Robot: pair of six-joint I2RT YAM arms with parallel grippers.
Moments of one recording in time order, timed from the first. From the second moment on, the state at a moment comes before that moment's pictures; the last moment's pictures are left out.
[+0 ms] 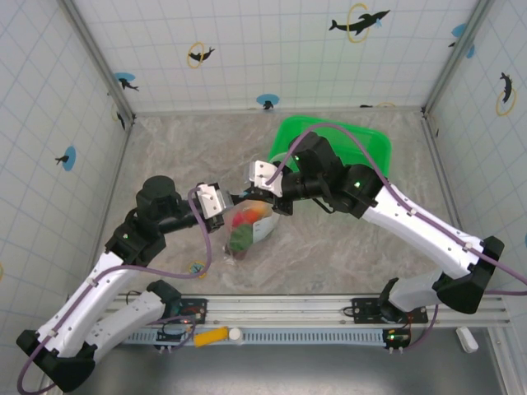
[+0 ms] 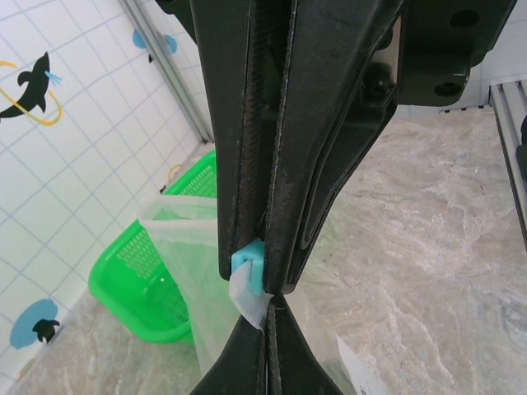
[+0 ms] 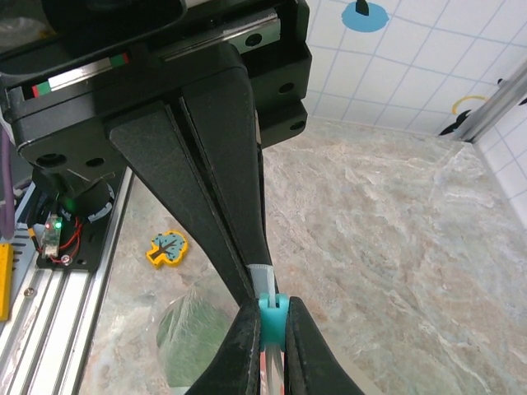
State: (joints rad) left arm -0.61 0.76 0.87 -0.38 0.56 0.52; right arm 0.95 1.38 1.49 -0.65 -0.41 -0.52
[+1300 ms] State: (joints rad) left arm -0.61 0.76 0.91 -0.35 0.59 0.47; right arm 0.83 1.37 1.51 -0.69 -0.42 -0.50
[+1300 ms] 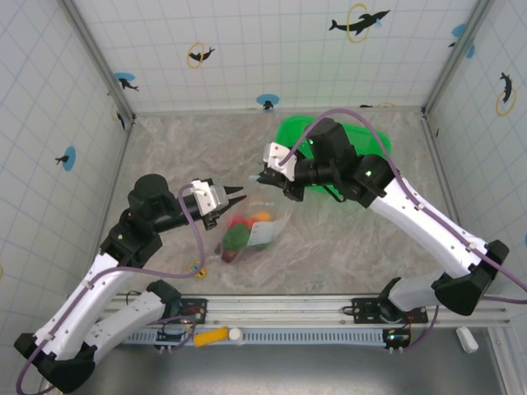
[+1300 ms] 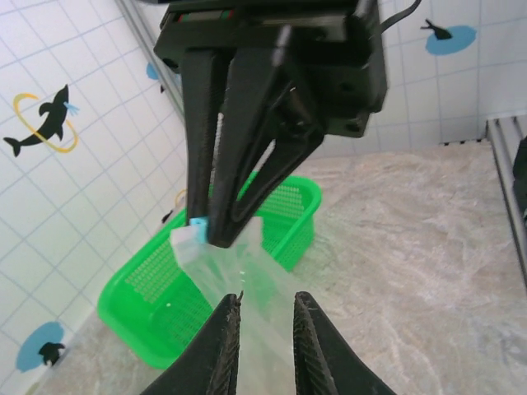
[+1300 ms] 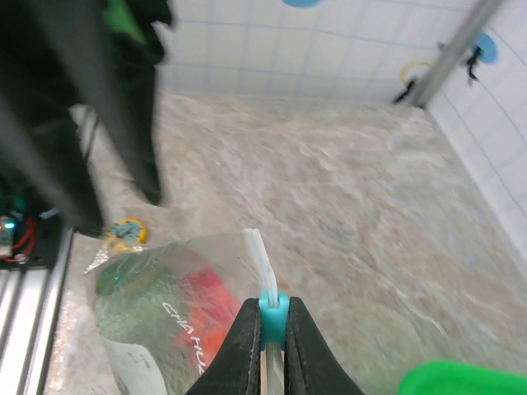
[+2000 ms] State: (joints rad) left arm -0.61 0.81 0.88 -0.19 0.56 0.29; right arm 0.85 1.37 1.51 -0.69 -0.40 -0.48
